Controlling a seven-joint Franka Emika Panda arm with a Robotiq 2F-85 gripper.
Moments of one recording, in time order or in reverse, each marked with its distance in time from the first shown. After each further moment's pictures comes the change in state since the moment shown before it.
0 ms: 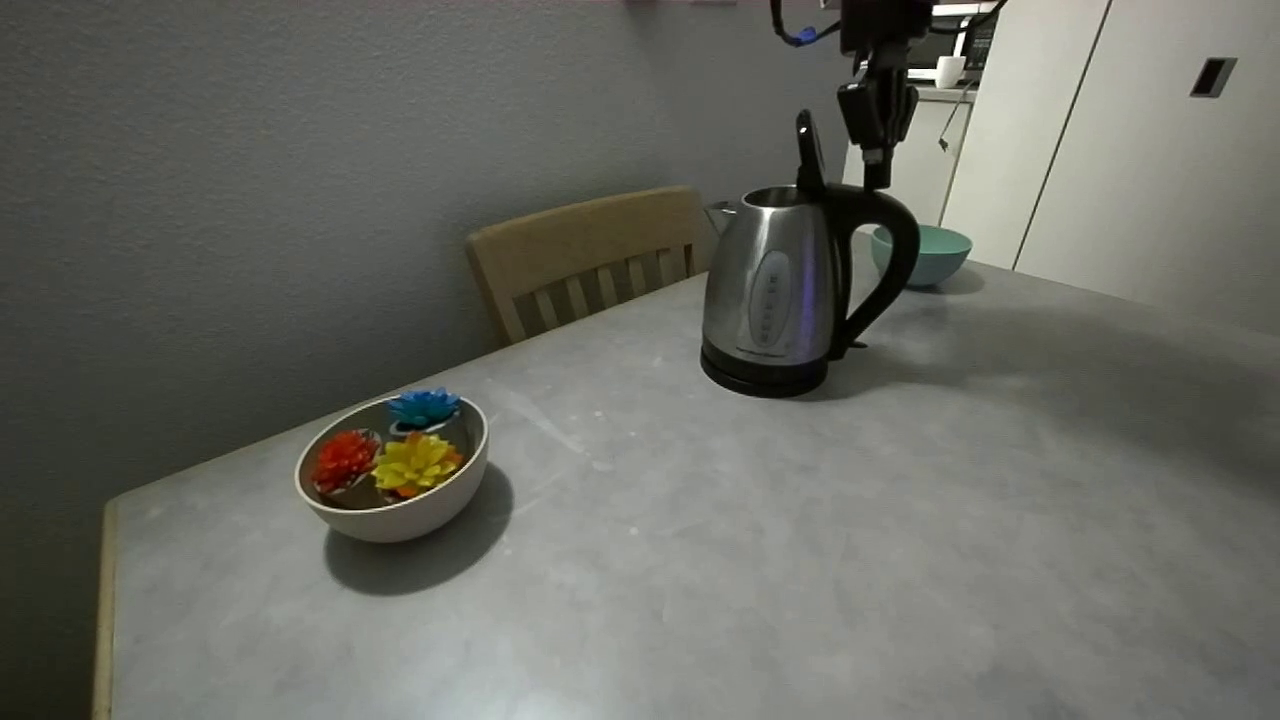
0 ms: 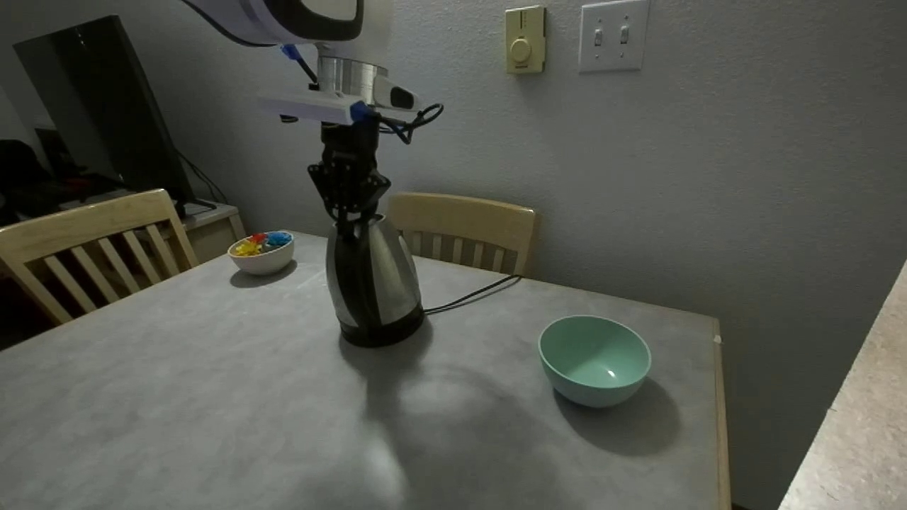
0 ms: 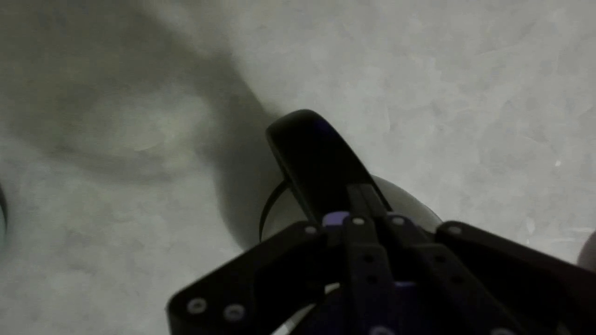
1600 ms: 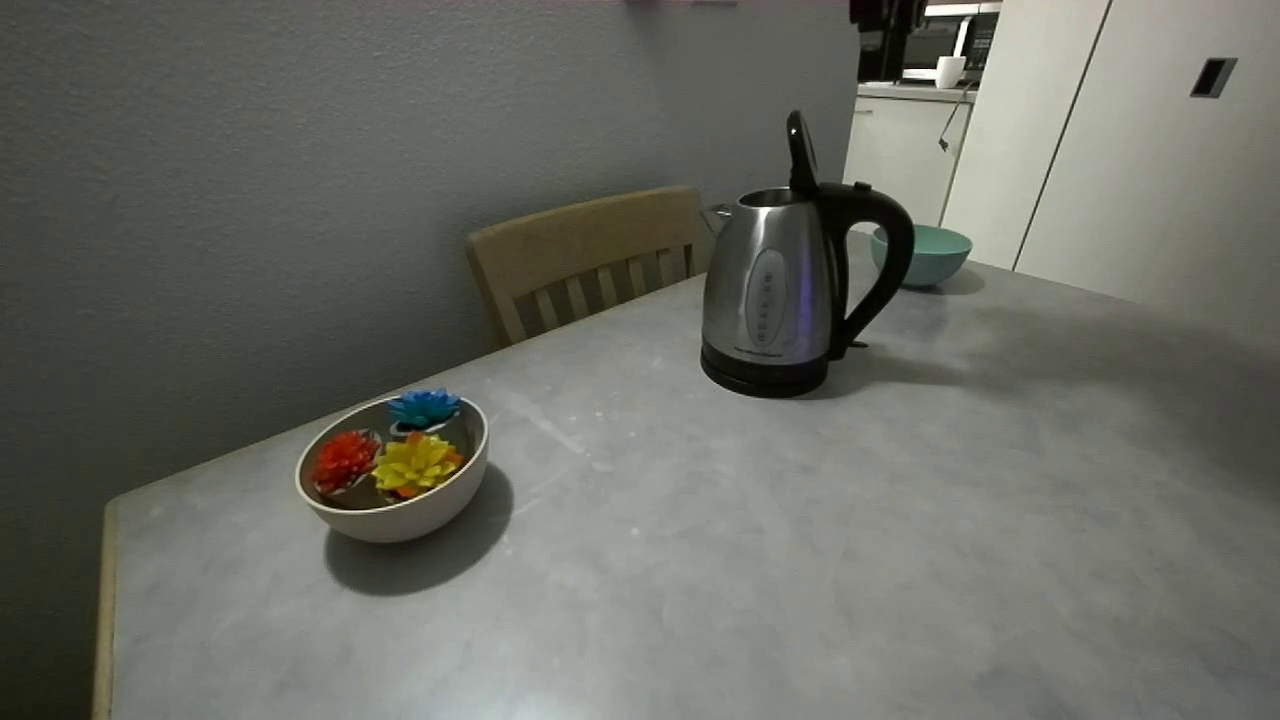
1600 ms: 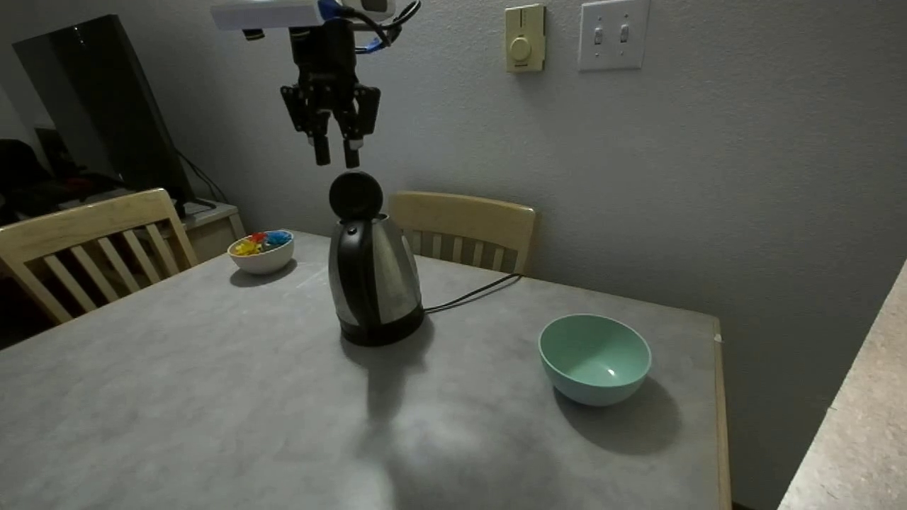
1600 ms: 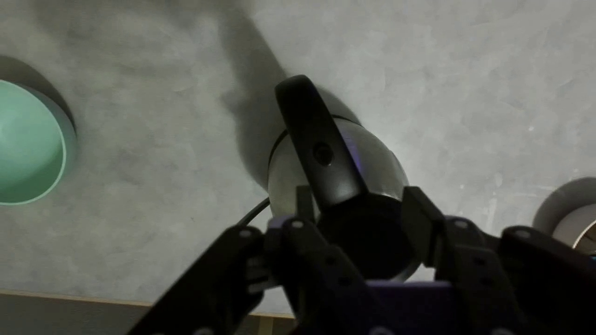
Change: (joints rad) arm 0.015 -0.146 0.013 0.002 -0.052 0.011 -0.011
